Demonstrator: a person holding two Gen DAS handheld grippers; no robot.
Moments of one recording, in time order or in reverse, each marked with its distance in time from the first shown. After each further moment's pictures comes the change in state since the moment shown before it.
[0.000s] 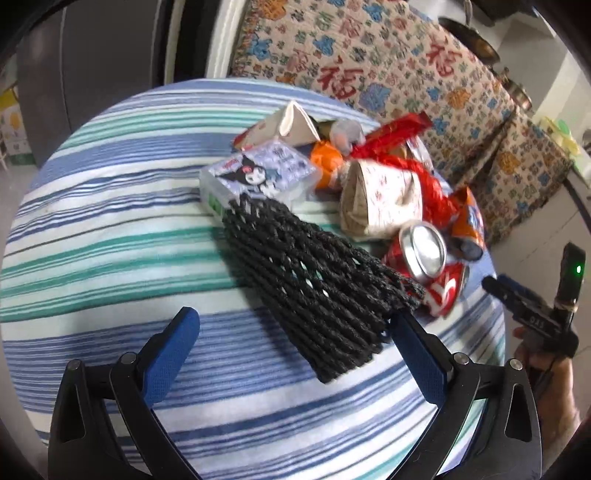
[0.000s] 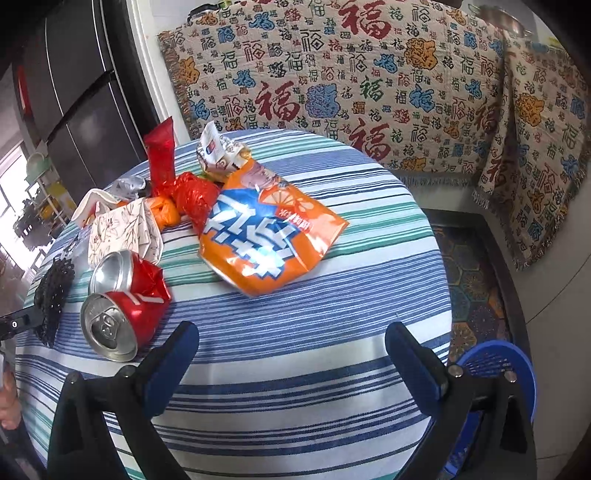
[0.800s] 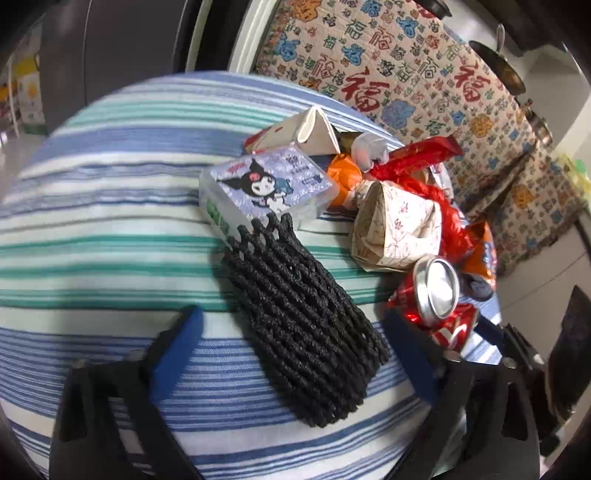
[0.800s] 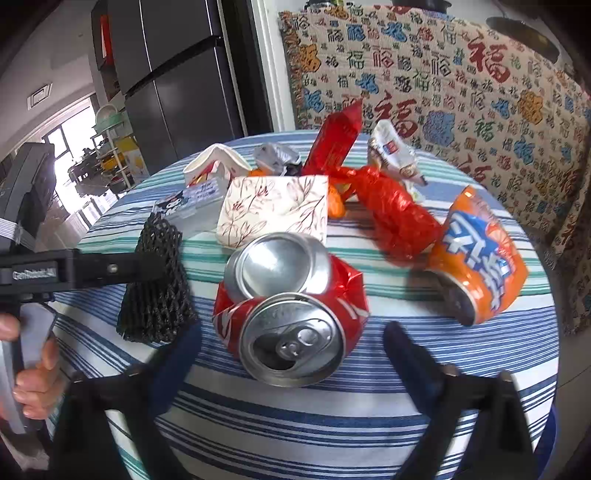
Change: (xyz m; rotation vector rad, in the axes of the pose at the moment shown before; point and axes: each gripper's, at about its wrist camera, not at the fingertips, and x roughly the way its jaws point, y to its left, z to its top) left arm 0.018 -0.004 0.006 -0.132 -0.067 0.029; right arm 0.014 0.117 -0.009 -0.231 -0.014 0.199
